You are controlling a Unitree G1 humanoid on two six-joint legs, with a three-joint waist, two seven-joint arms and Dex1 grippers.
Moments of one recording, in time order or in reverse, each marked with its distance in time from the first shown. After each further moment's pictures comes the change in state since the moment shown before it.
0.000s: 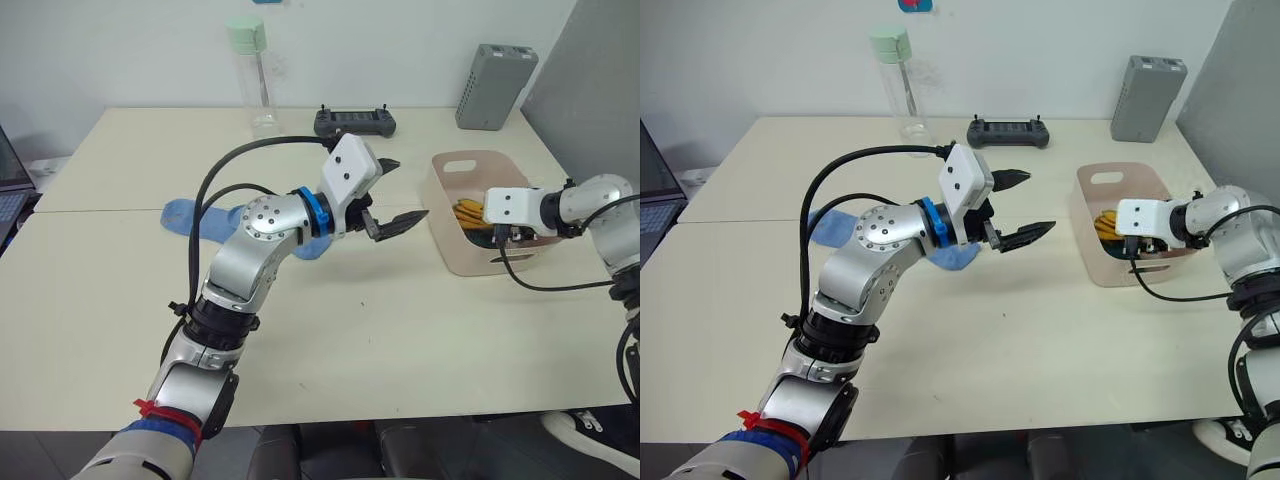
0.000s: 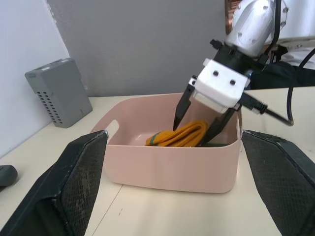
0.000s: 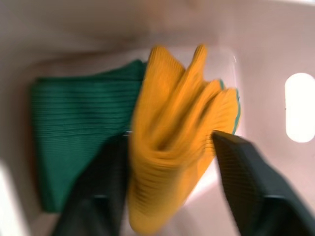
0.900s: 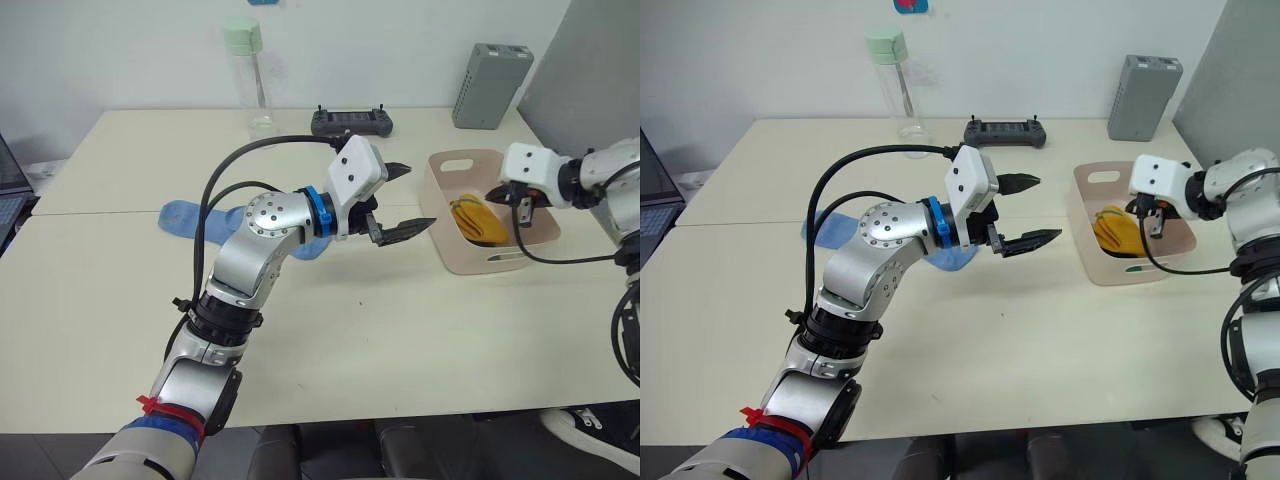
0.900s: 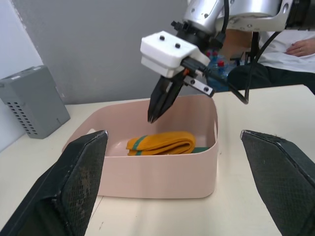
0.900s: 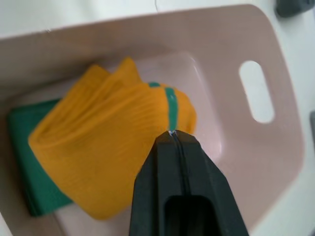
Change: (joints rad) left arm -0.020 -0.015 -0.002 0.021 -0.003 -0.015 -0.085; right arm -0.173 0.085 -0.013 0.310 -0.020 -0.026 0.009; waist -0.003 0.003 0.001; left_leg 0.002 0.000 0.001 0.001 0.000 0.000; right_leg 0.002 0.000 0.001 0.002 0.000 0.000
